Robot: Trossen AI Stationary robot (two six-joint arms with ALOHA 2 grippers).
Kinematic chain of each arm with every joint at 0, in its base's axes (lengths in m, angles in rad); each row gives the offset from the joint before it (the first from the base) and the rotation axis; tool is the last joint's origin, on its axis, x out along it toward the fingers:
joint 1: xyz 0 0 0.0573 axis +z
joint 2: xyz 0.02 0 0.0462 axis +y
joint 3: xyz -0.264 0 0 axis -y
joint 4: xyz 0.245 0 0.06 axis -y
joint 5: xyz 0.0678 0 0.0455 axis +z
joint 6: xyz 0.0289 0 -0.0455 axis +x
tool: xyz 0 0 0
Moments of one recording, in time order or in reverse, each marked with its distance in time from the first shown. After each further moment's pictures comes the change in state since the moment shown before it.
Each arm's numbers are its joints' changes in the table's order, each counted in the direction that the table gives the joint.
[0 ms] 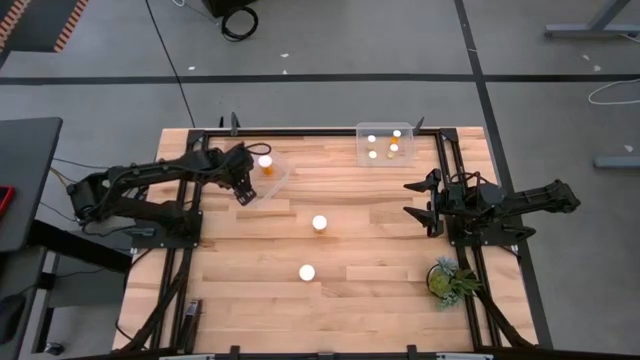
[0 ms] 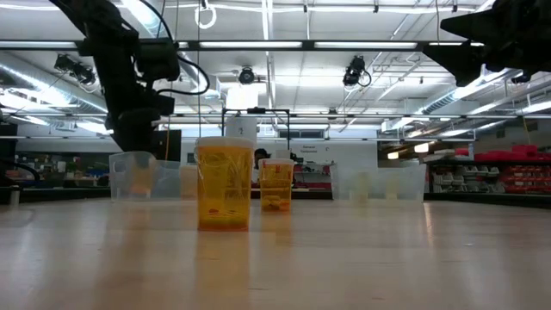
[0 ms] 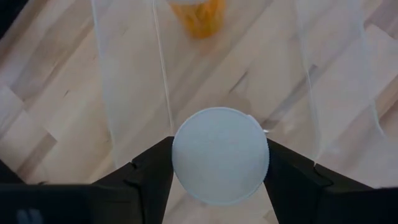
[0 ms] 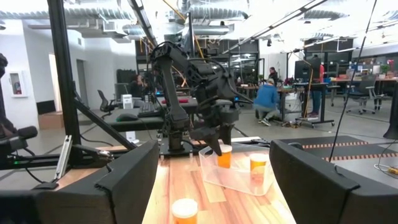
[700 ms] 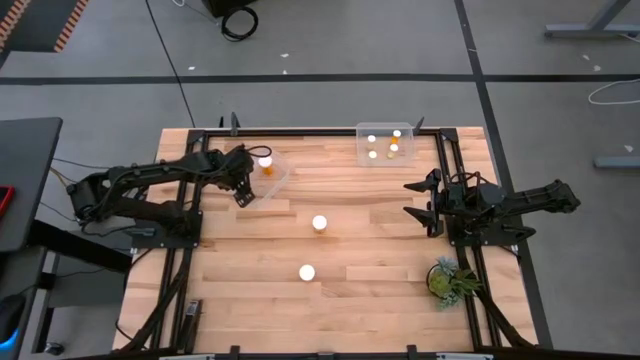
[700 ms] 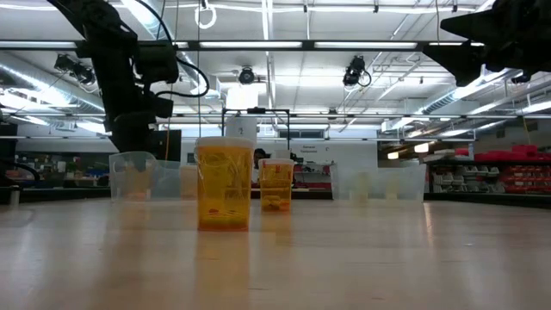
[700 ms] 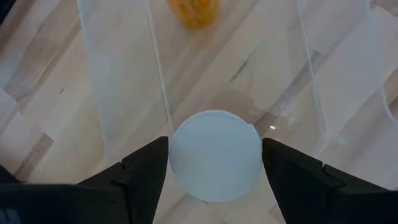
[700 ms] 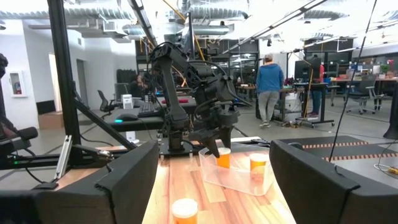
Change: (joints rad) left arm -0.004 0.000 -0.024 0.010 0.000 0.032; right arm 0.000 0.000 0.000 0.000 0.000 0.000
